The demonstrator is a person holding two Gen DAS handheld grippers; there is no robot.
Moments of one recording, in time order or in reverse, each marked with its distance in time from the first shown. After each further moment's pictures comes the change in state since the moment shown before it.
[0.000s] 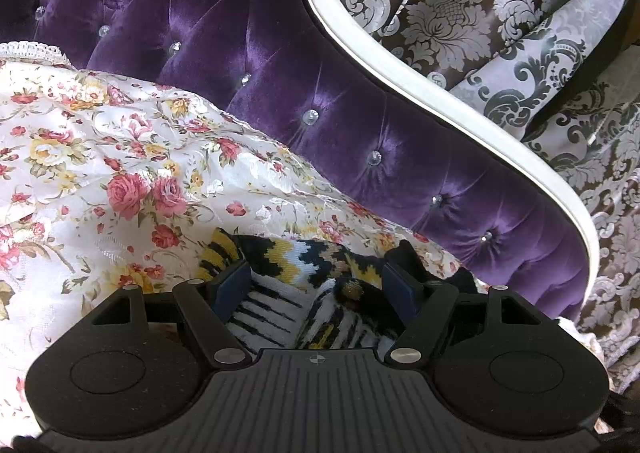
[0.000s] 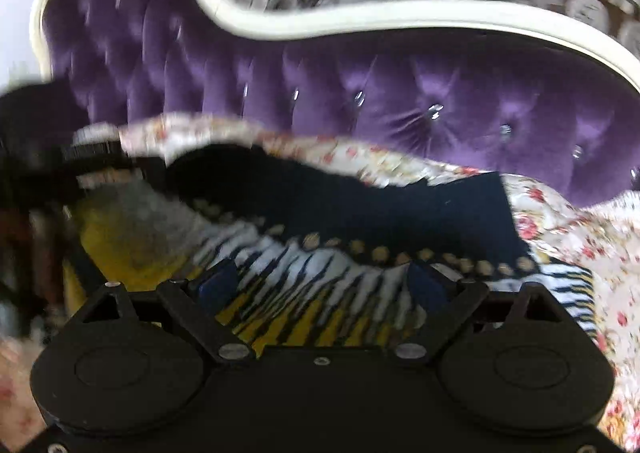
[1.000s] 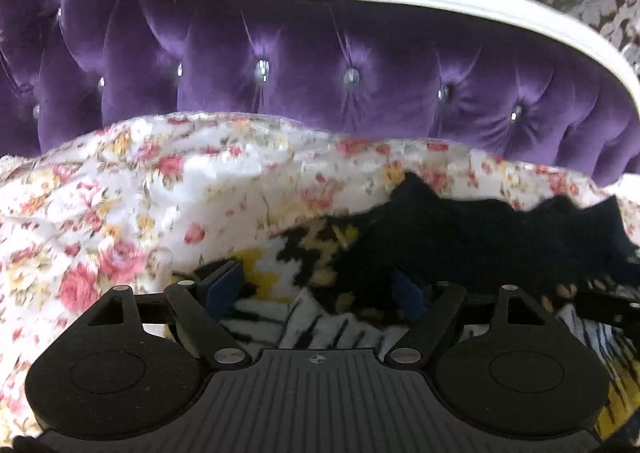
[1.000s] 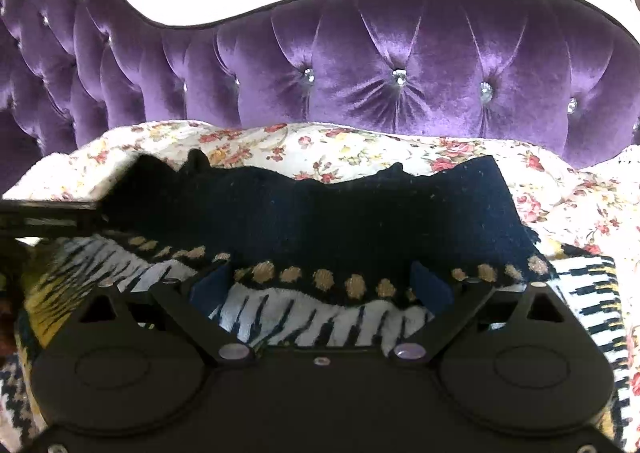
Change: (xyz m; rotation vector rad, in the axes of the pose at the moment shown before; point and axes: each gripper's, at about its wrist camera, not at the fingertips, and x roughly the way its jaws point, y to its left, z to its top) left arm 0.052 -0.049 0.012 0.426 0.229 0.175; right arm 0.034 -0.033 0.017 0.220 0.019 0.006
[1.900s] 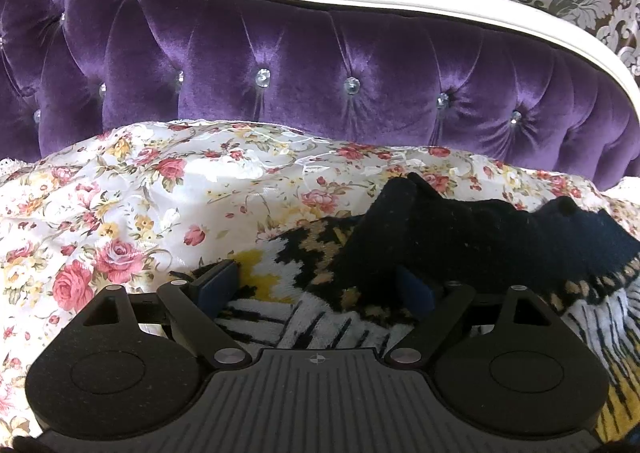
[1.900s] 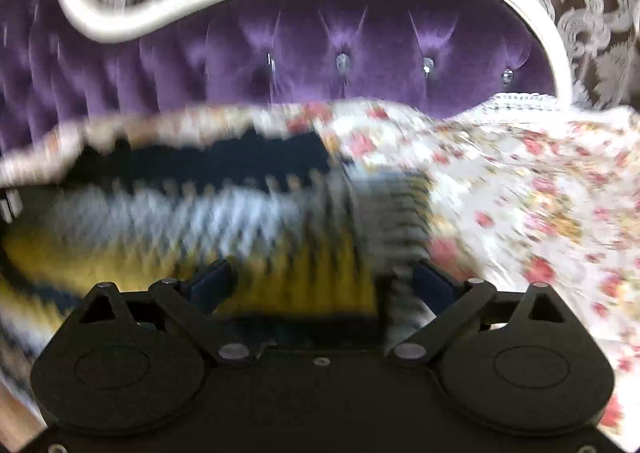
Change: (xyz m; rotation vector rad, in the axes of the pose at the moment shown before) left arm 0.001 -0.003 -0.003 -0.001 -0.045 0.005; right arm -0.075 -0.065 -0.055 0.011 0.020 -0.229
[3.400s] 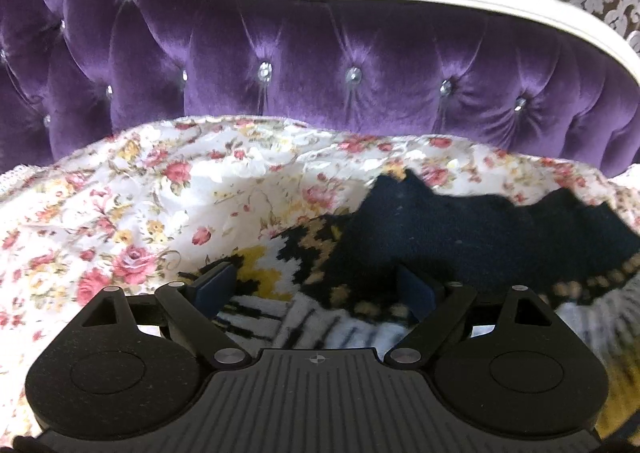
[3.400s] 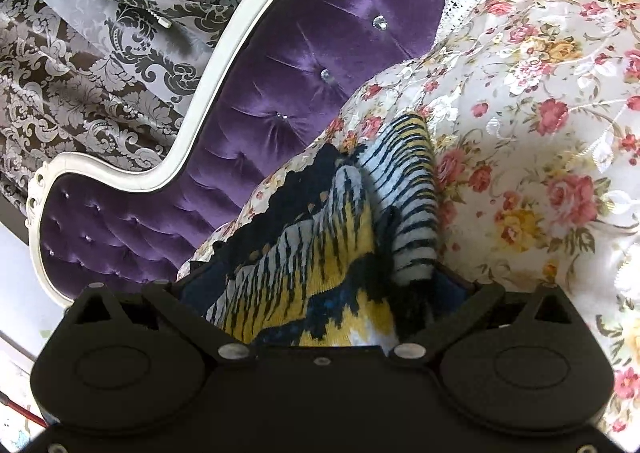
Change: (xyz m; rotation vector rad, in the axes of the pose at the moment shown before) left arm -0.015 -0.013 0.016 0.020 0.071 0.047; right arm -0.002 -0.071 -0.030 0.658 -0.049 0.497
